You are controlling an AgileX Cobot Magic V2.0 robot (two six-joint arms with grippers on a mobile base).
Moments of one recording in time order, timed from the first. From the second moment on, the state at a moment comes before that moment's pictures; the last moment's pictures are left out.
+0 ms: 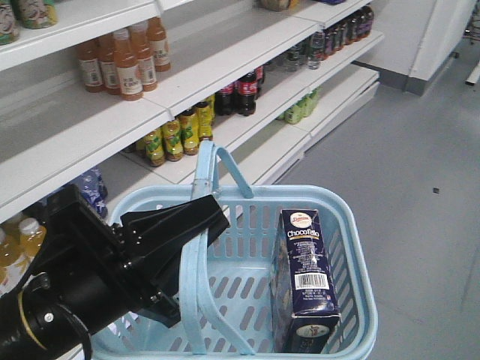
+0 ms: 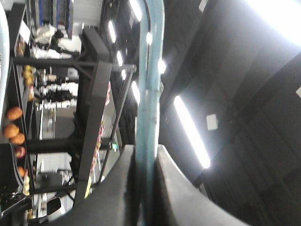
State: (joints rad) left arm -0.70 1.24 -0.40 0.36 -1.09 -2.03; right arm -0.06 -0.01 0.03 0.04 0.11 0.02
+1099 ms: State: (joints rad) left arm -0.70 1.24 -0.40 0.36 -1.09 -2.03; right arm -0.06 -0.01 0.03 0.04 0.11 0.02
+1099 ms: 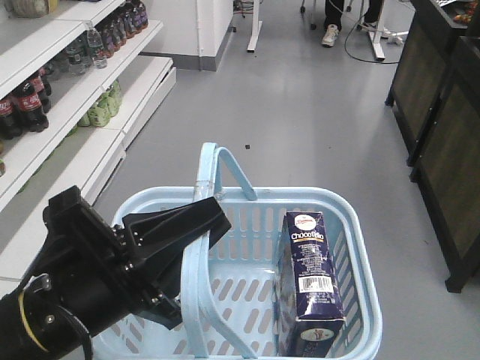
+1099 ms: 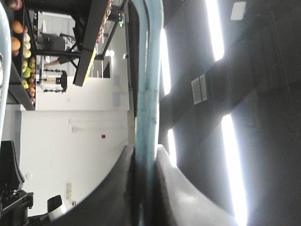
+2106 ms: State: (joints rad) left arm -0.70 1.24 -0.40 0.36 -1.09 -2.03; right arm -0.06 -0.01 0.03 0.04 0.11 0.02
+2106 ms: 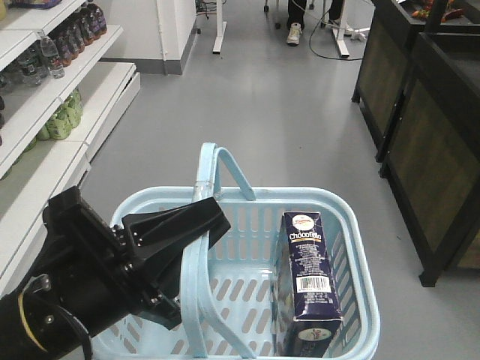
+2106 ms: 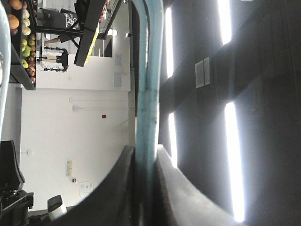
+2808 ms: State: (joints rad) left arm -0.70 1.24 -0.40 0.36 -1.09 -2.03; right arm -0.06 -0.01 0.03 0.04 0.11 0.02
